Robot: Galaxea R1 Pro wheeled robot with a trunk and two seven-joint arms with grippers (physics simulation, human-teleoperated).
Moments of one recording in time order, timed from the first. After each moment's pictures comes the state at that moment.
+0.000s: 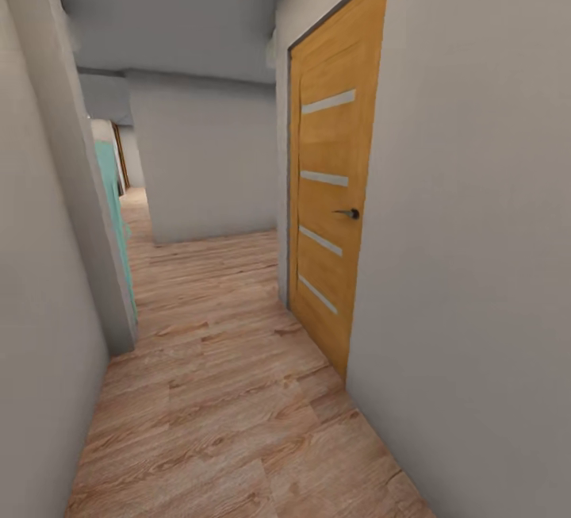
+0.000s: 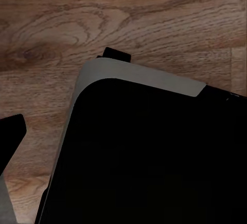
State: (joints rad) left arm 0.00 0.01 0.07 -0.10 0.25 -0.05 0.00; right arm -0.13 0.01 0.31 0.03 -0.11 -0.16 -0.11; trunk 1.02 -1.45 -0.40
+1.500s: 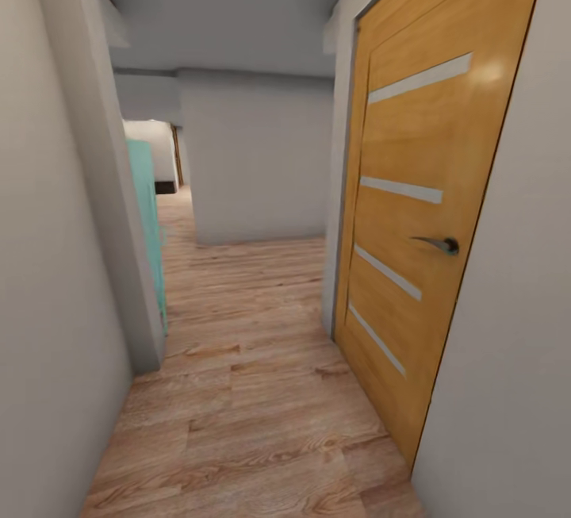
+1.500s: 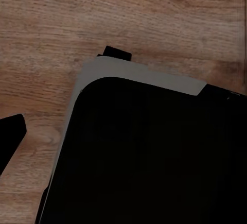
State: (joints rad) left arm 0.00 0.01 0.07 -0.10 0.25 -0.05 0.00; right arm -0.13 0.01 0.30 0.03 -0.11 -0.16 -0.12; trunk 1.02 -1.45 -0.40
